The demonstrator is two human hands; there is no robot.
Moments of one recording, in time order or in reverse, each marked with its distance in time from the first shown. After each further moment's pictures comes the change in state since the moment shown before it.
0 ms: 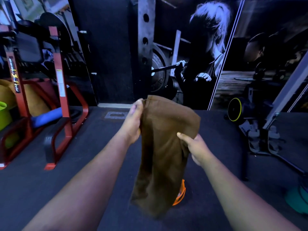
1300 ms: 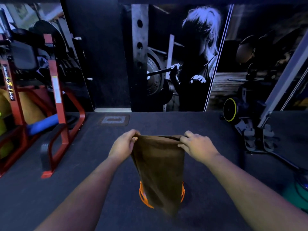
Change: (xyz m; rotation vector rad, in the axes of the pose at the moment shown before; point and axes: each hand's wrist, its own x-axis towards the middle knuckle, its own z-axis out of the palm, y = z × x) left_hand -0.033 -0.054 -0.069 1.321 0.057 0.266; right_hand -0.013 -0.017 -0.038 -1.853 -0.085 -0.596
